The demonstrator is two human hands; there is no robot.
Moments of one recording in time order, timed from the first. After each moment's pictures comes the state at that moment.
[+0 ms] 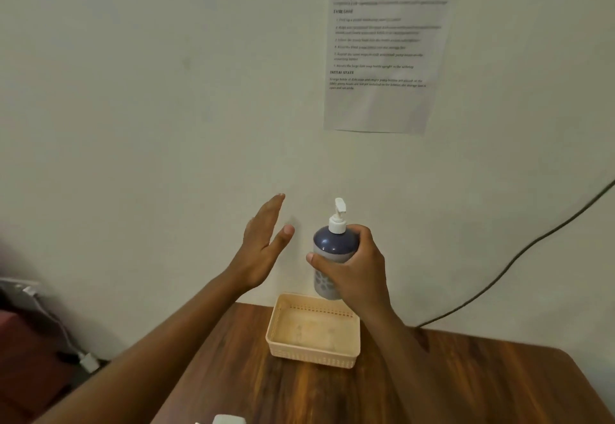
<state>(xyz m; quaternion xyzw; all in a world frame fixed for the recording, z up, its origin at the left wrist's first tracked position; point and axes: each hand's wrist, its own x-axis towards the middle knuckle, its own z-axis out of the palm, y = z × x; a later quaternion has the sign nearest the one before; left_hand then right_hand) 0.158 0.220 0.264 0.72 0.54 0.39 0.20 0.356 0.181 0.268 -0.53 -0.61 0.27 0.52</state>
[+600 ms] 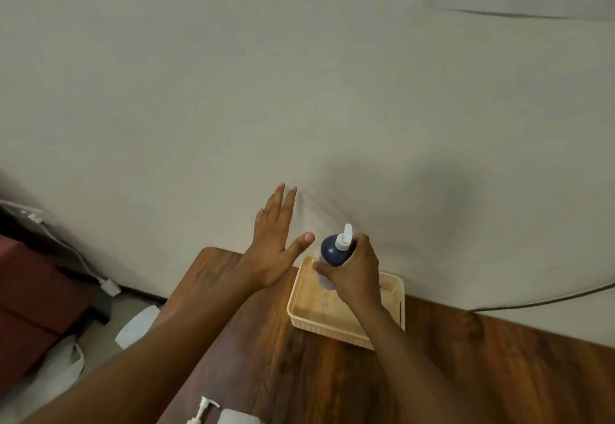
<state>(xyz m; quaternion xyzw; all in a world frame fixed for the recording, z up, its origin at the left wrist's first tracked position) 0.098 0.321 0.075 0.72 0.59 0.33 0.15 0.285 0.322 0.051 -0.64 -0.60 0.29 0.37</state>
